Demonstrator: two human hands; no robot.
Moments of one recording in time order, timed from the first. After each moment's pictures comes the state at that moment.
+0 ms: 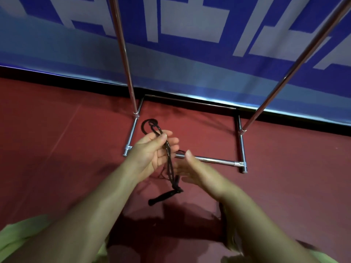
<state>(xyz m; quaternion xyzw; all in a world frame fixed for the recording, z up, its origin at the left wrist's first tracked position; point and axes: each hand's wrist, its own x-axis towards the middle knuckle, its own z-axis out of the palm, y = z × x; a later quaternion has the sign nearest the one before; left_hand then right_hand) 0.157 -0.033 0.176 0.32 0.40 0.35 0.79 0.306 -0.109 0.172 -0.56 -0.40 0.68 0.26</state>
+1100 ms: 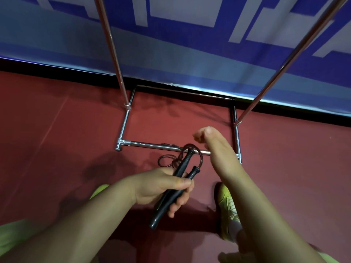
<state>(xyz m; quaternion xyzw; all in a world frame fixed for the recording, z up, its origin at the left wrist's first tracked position) 0.167 -0.070 0.165 0.42 0.23 -0.05 0.88 0.340 -0.098 0.185 -0.68 -0.44 0.41 0.42</state>
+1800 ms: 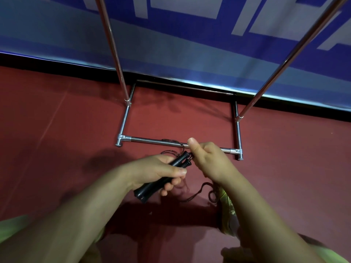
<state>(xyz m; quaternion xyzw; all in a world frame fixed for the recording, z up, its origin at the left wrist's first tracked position) 0.162 -0.054 0.166 0.47 0.33 -0.04 0.82 0.331 -0.102 0.168 -0.69 -0.52 0.43 0.25</state>
